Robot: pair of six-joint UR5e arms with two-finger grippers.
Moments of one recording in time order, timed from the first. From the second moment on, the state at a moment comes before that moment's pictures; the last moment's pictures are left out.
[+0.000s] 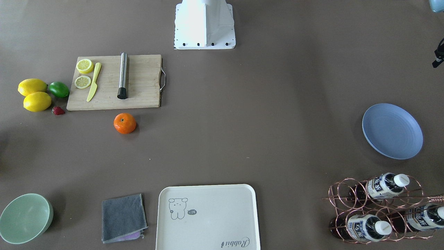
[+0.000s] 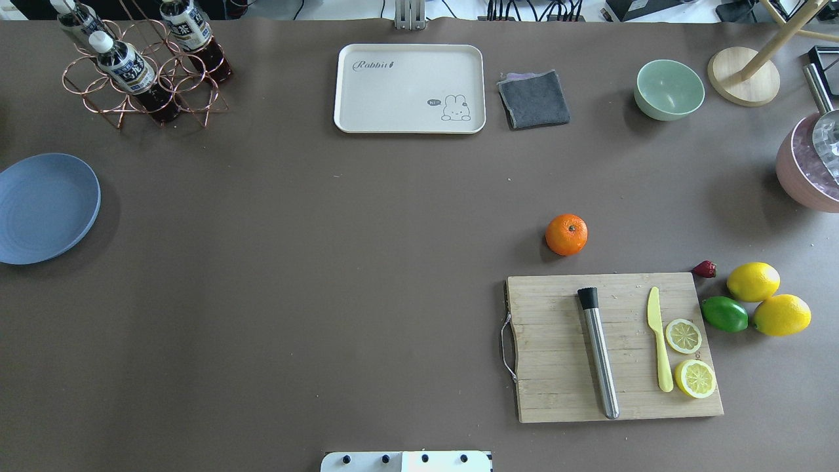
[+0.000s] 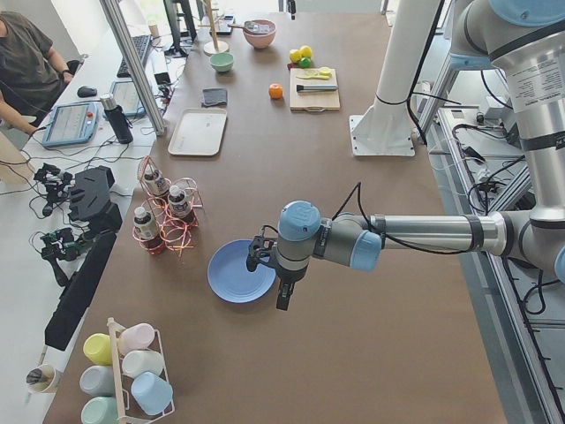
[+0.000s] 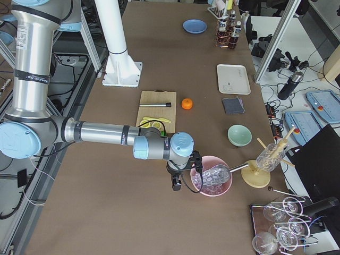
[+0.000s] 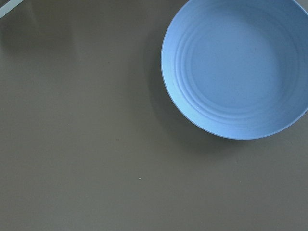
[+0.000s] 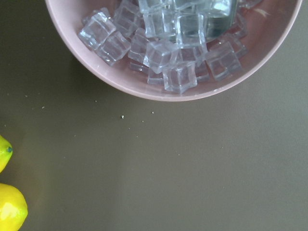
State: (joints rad) left arm -1.46 -1.24 -1.86 -1.85 -2.29 -0.06; right arm 1.47 -1.74 1.66 -1.51 2.33 -0.17
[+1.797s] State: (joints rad) left arm -1.50 -1.24 -1.84 -1.90 -2.38 -0.06; right arm 1.48 -1.72 1.68 -1.51 2.36 -0.16
